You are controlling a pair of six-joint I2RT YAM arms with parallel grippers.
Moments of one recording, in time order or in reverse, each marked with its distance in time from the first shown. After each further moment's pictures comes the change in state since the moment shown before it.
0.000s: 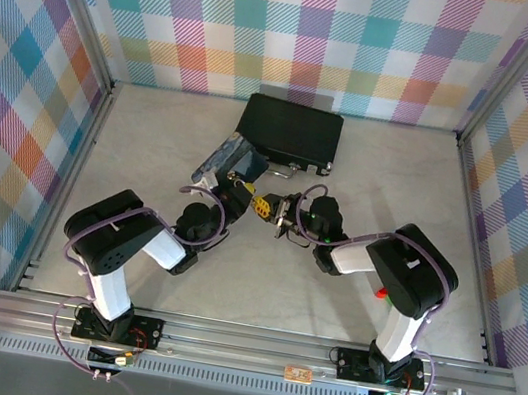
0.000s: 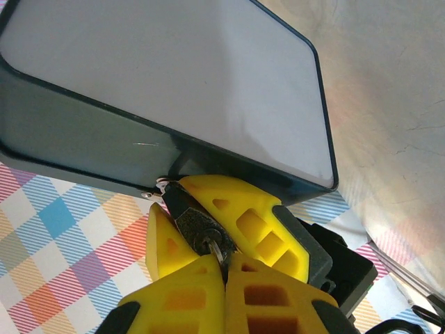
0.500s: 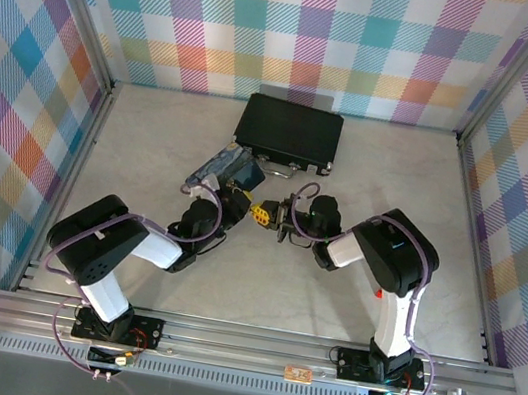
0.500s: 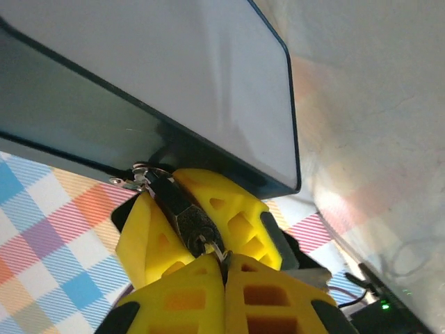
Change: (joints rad) left arm -0.003 -0.113 0.040 -0.399 -0.010 0.015; right arm -0.074 0.209 0.049 0.135 -0.269 -0.188
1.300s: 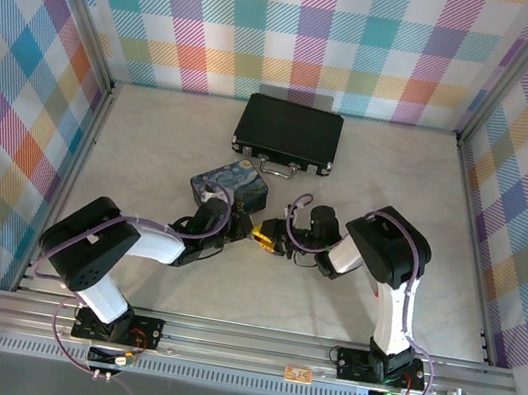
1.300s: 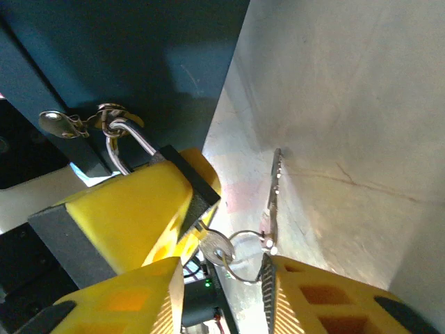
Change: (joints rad) left arm -0.014 -0.058 0.059 -0.460 0.124 0.235; right arm -0.022 0.029 -0.079 -0.161 -0.093 -0.606
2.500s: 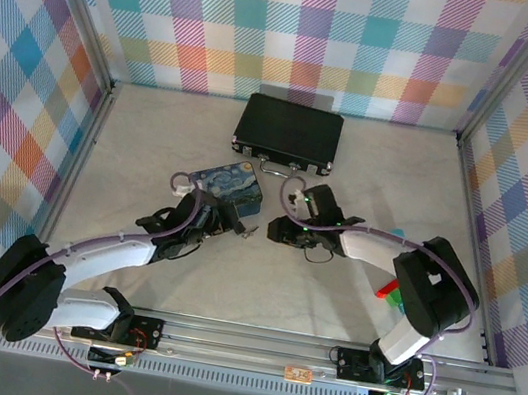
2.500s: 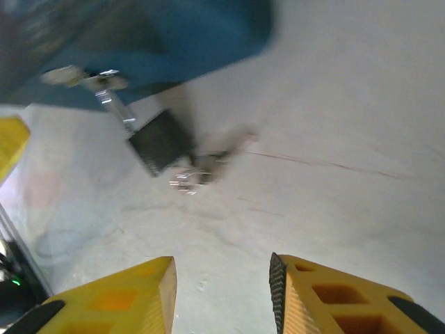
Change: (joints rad) left arm 0.047 -0.414 0.099 -0.683 -0.234 -0.012; right arm 0.143 -0.387 0.293 -1.176 0.440 -0.811
